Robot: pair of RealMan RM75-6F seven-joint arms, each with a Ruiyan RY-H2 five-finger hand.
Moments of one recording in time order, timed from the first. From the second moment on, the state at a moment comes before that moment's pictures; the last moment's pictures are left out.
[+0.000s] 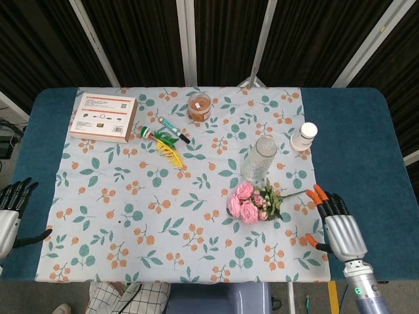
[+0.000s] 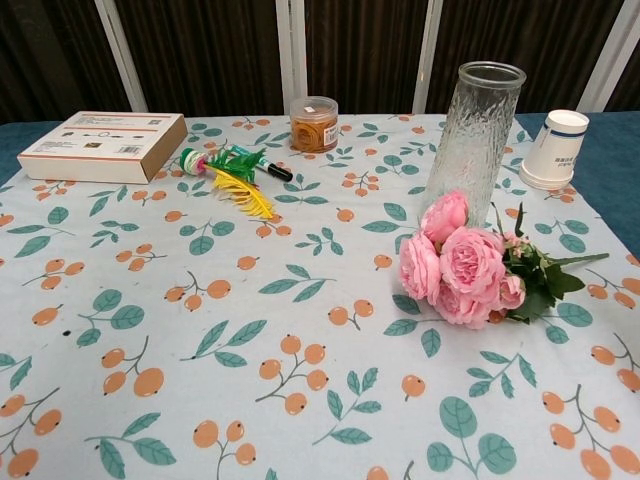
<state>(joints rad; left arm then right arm) -0.08 -1.11 -0.02 -1.57 1.54 1.49 -0.04 0.17 -1.20 0.05 -1.82 -1.51 1.30 -0.17</state>
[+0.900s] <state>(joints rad) -0.09 -1.09 -0.01 -1.59 1.51 1.45 -0.07 0.44 -1.54 0.16 -1.52 -1.30 1.02 -0.14</state>
